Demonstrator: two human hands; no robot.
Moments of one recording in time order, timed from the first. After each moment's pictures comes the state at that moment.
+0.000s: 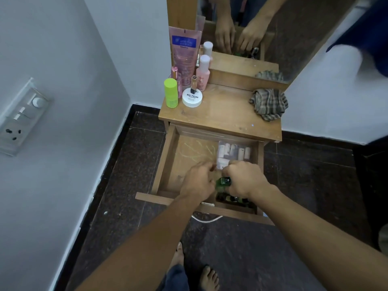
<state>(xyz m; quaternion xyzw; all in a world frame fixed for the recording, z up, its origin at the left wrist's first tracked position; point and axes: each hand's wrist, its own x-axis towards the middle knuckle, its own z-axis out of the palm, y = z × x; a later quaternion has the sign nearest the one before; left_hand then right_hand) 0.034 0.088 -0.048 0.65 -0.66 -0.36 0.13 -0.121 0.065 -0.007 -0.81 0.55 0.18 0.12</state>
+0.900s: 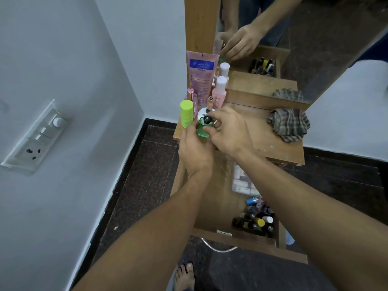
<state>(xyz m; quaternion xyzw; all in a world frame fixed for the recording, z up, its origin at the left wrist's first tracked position) 0.055 -0.022 0.001 0.76 -0.40 -0.21 0.46 -0.028 -0.061 0.042 -0.76 0.56 -0.28 0.18</state>
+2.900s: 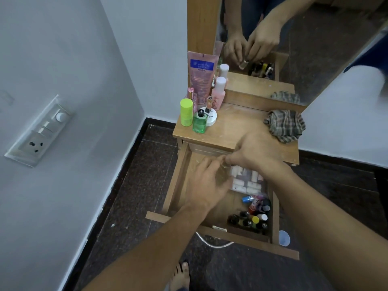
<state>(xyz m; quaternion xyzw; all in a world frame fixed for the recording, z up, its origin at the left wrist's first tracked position) 0.049 0.061 -0.032 0.64 -0.67 -0.22 0.31 -0.072 -0.021 0.073 -0.64 0.74 0.05 0.22</state>
